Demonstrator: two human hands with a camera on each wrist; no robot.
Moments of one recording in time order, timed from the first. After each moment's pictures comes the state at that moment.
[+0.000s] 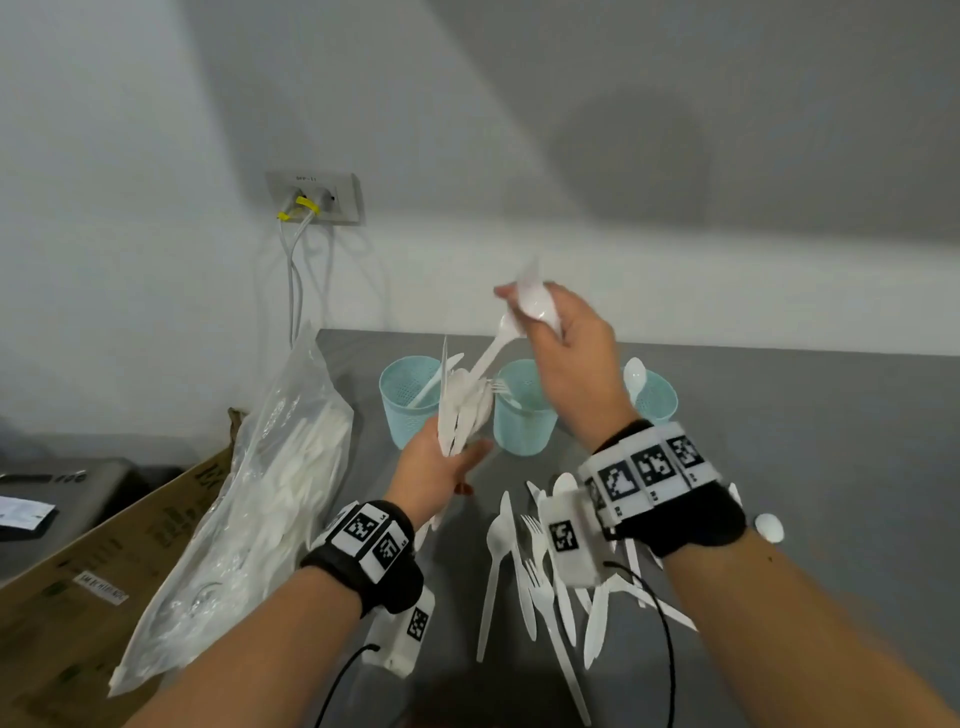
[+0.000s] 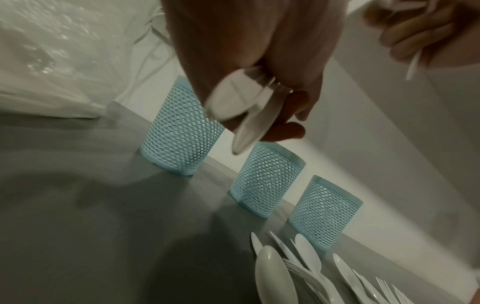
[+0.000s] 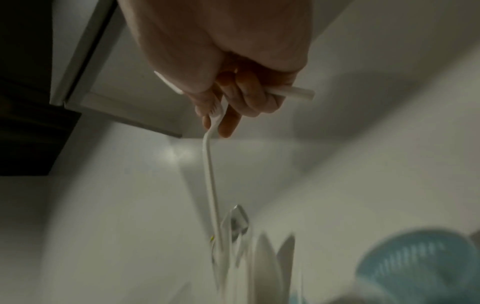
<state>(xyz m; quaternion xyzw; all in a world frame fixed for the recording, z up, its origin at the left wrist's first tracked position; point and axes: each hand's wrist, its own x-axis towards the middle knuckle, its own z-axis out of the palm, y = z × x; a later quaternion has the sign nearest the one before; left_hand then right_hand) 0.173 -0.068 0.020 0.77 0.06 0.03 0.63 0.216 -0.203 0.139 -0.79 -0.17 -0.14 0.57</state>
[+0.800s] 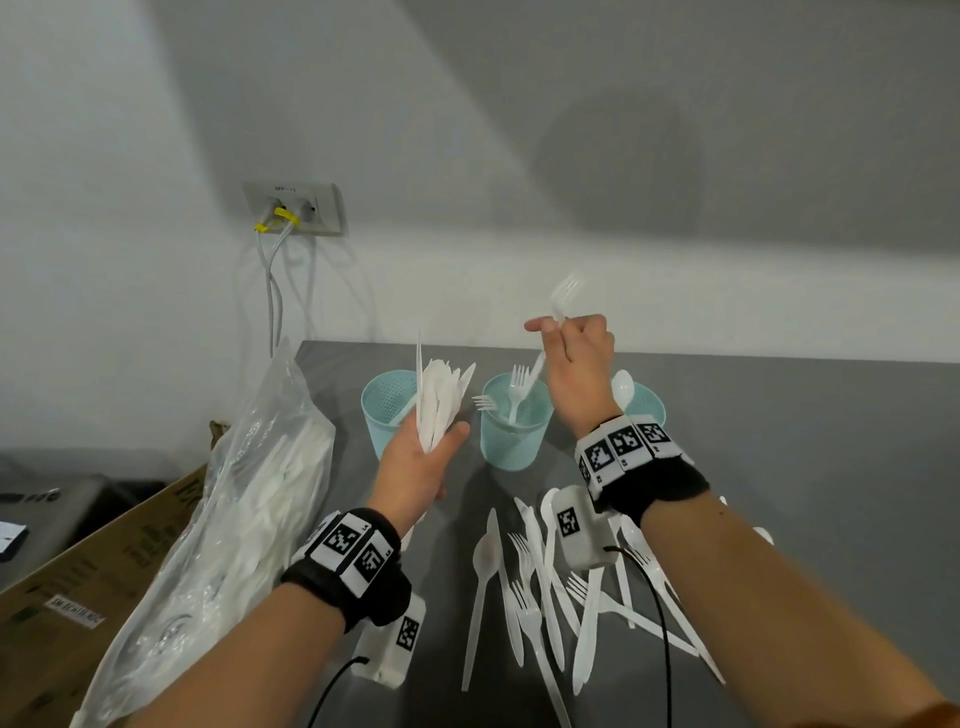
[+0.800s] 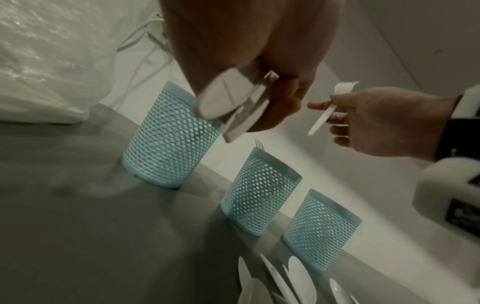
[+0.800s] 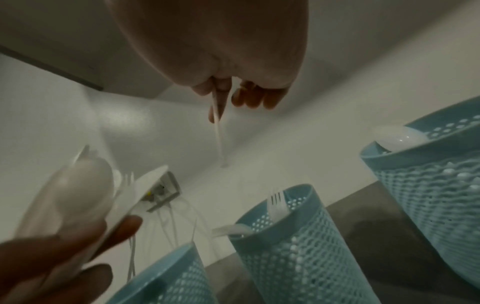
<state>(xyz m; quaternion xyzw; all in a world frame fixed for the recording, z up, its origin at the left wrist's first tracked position) 0.185 -0.071 0.035 0.77 0.11 0.08 0.62 0.278 -0.232 0.092 -0.87 -0.08 -0.14 0.47</state>
